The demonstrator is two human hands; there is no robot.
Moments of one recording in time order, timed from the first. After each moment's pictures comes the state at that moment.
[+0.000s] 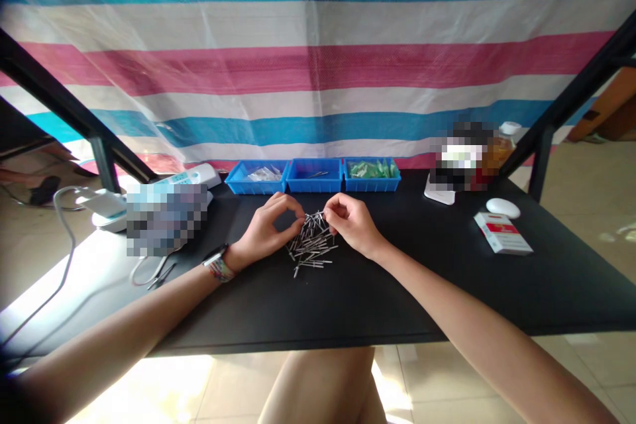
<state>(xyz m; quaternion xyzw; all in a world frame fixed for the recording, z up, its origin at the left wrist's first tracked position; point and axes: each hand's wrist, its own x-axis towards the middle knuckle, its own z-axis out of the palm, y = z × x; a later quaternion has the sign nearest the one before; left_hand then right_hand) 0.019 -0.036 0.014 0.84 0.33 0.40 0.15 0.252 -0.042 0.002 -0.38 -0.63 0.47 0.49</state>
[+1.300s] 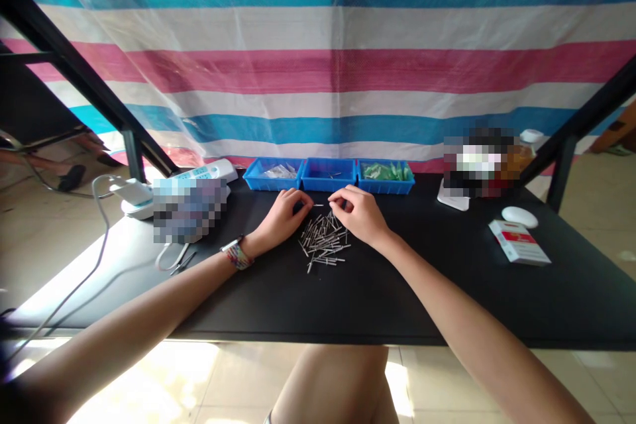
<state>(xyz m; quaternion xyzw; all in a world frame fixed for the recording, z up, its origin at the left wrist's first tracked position) 0.009 -0.008 -0.014 0.82 0.44 0.36 0.11 0.244 -0.021 0.005 -0.41 -0.77 0.18 0.45</state>
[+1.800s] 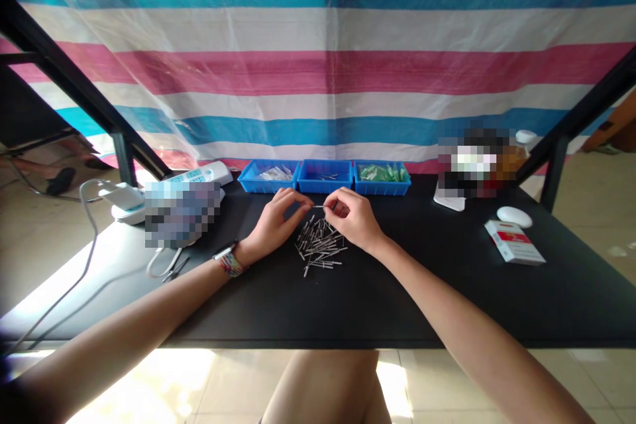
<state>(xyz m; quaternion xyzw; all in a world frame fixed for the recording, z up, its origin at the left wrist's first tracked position) 0.012 -0.026 0.007 0.82 0.36 0.43 0.14 0.238 -0.025 0.004 -0.38 -0.74 0.27 0.49</state>
